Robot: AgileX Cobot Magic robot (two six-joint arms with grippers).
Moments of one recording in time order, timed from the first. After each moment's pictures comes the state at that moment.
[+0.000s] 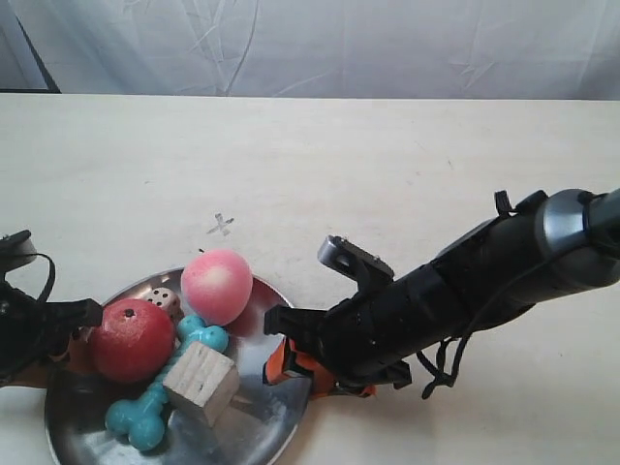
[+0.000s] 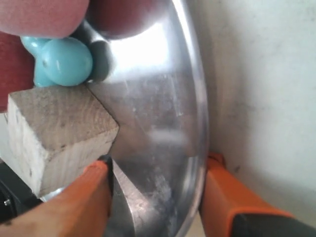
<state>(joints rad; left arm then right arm) 0.00 1.57 -0.50 -0.68 0.60 0.39 0.54 1.89 -0.71 1.59 0.57 -0.82</state>
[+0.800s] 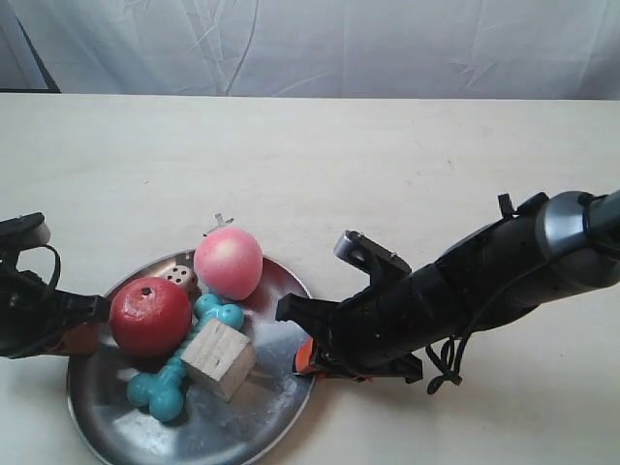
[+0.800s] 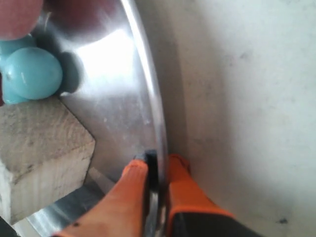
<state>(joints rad) -0.04 1.57 -0.49 -0.86 0.47 0.71 0.54 1.90 -0.71 1.65 0.48 -0.82</state>
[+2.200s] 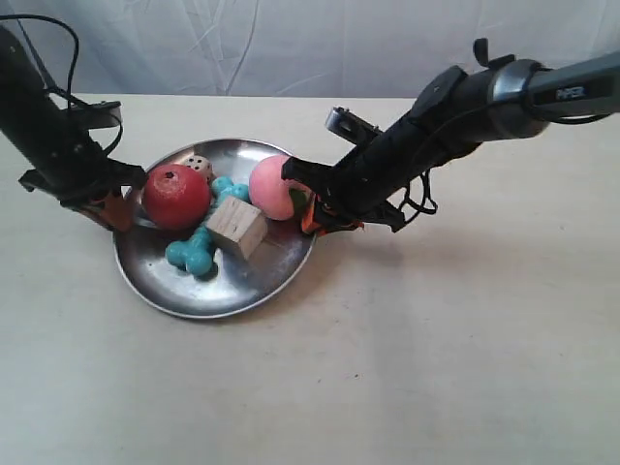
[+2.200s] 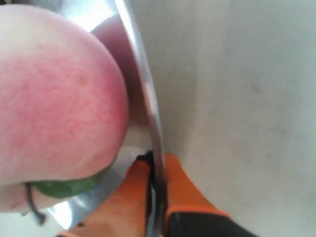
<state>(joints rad) -0.05 2.09 -1.43 -0.39 1.03 0.44 0.30 2.17 -1.40 0.93 0.74 -0.30</state>
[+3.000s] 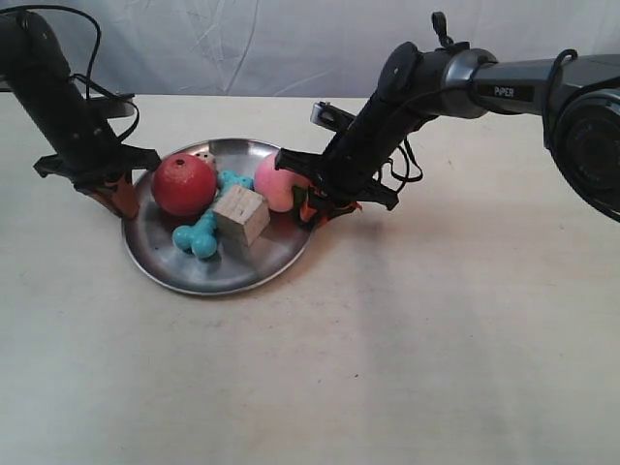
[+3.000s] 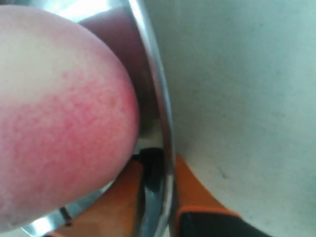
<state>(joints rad) -0.06 2.26 -1.71 -0.32 1.17 0.31 0.29 2.39 -1.80 0.62 0.96 -0.01</state>
